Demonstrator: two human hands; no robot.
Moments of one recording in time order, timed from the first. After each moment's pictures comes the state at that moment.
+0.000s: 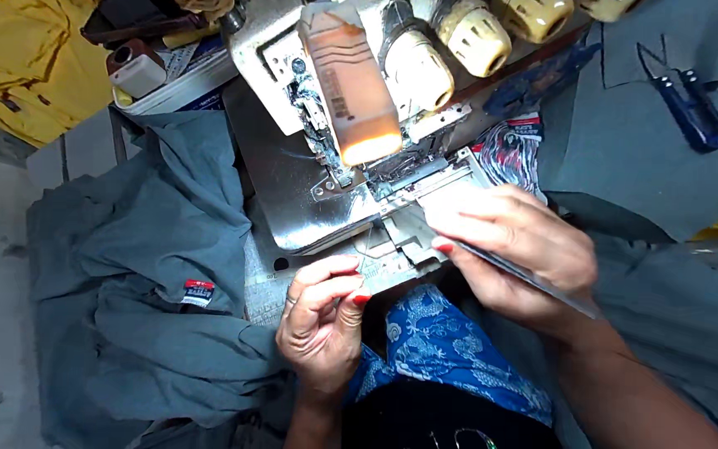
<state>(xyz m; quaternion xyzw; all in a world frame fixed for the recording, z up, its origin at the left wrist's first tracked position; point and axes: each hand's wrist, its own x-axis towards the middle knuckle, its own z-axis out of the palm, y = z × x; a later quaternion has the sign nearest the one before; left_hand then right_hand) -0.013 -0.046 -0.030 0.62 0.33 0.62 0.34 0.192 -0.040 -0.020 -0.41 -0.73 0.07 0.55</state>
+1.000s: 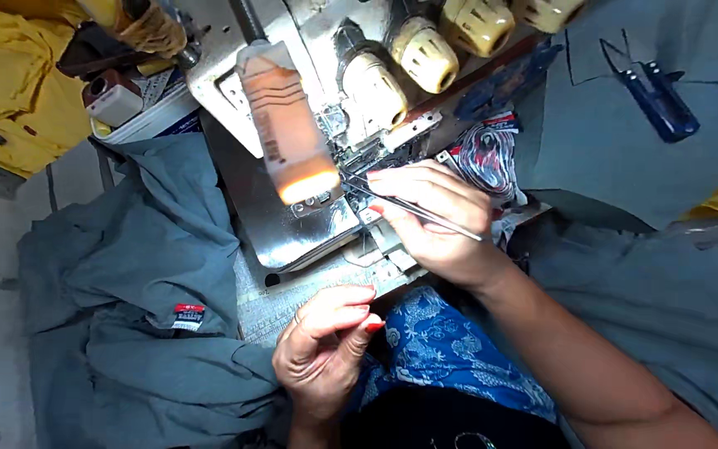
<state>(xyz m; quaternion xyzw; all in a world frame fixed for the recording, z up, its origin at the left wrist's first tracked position) -0.015 -0.048 -0.027 0.65 0.28 0.58 0.40 0.168 0.006 -0.031 -0.40 -0.67 0.07 0.62</state>
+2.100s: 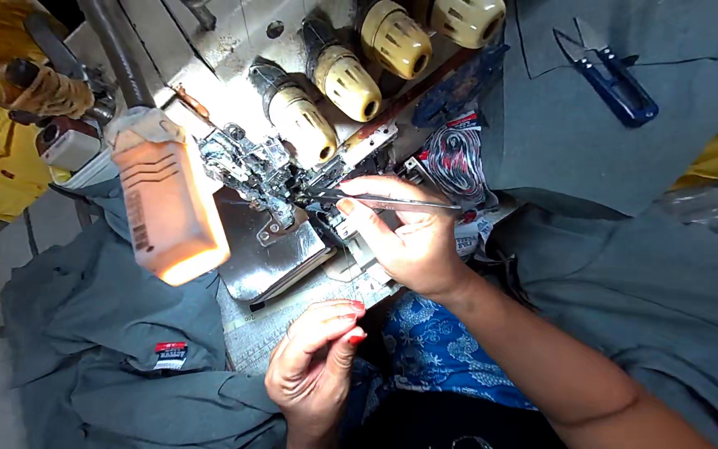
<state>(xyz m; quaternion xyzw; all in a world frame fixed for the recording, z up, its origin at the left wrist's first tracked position) -0.008 -0.043 -0.033 0.68 0.29 0.54 0.41 0.153 0.007 -0.031 -0.44 -0.53 0.19 0.70</state>
